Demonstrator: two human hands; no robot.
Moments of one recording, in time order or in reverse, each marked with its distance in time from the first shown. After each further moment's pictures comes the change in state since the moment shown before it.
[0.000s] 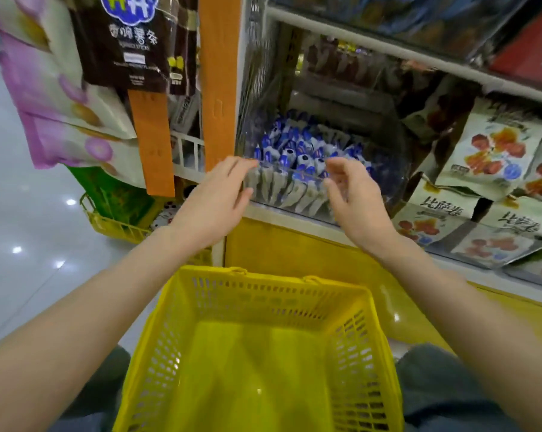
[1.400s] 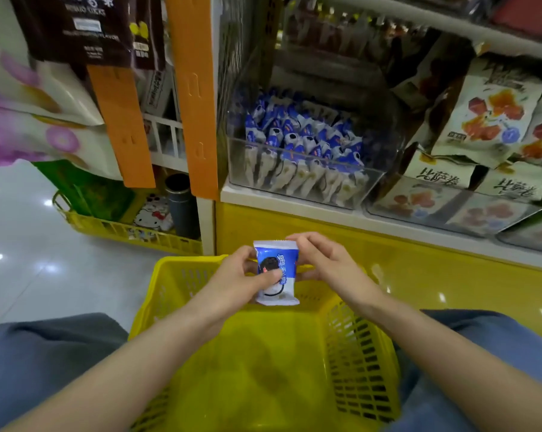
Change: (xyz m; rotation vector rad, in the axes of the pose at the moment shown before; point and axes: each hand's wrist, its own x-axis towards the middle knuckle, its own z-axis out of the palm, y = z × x) left_hand -0.077 0.047 0.046 -0.981 -0.397 -0.763; right_hand -0.083 -0.001 0.036 0.757 -0.359 0.496
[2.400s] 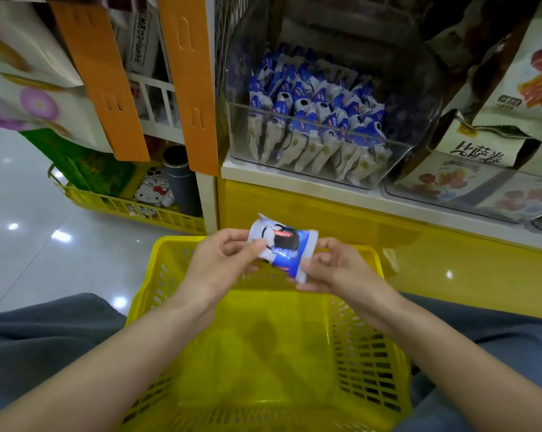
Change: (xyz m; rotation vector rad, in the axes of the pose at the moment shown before) left_hand 0.014 -0.014 -0.006 -0.227 0.225 0.042; right_hand -0.003 0.023 0.001 0.228 0.037 0.297
